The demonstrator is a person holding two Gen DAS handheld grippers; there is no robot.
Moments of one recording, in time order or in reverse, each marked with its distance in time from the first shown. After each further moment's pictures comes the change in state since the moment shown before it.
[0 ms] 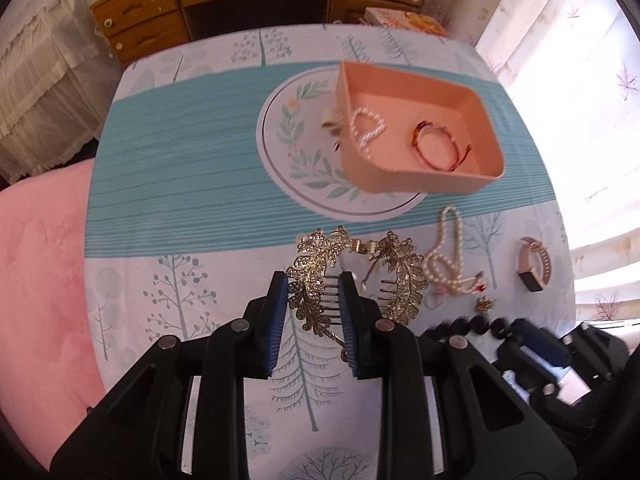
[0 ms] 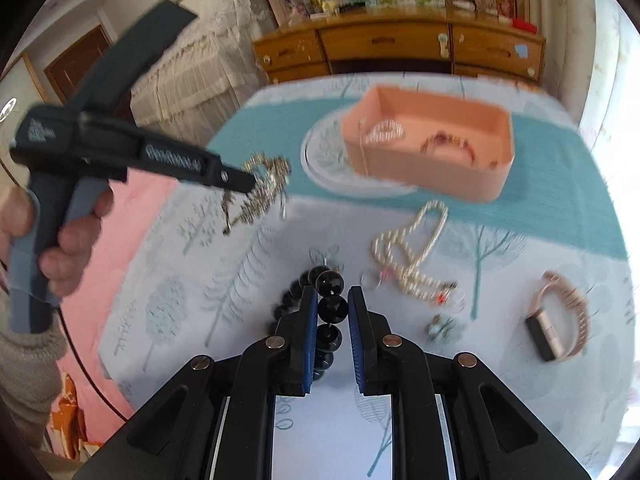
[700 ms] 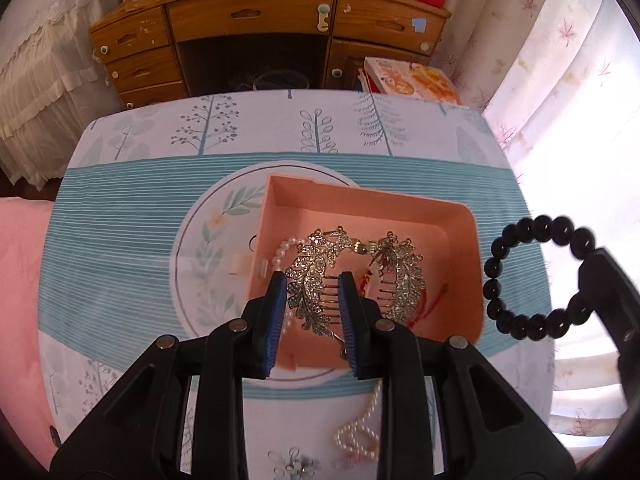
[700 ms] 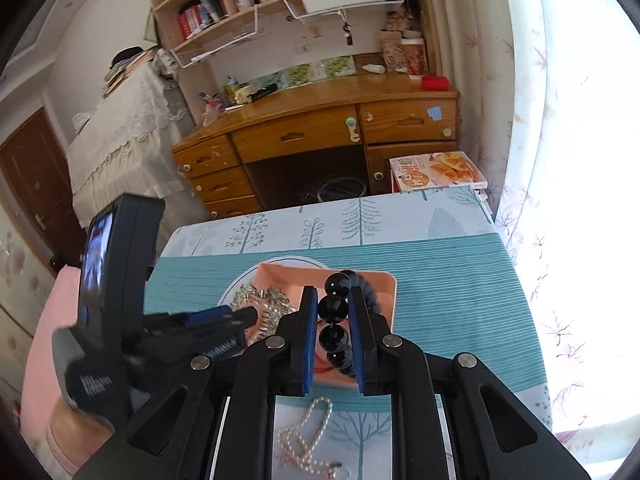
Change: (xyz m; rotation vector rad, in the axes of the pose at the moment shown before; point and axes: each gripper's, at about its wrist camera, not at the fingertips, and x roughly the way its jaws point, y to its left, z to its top) left arm 0.070 -0.080 0.122 -0.094 -0.131 0.024; right arm -0.043 -0.105 0.160 0.211 -0.232 -0.197
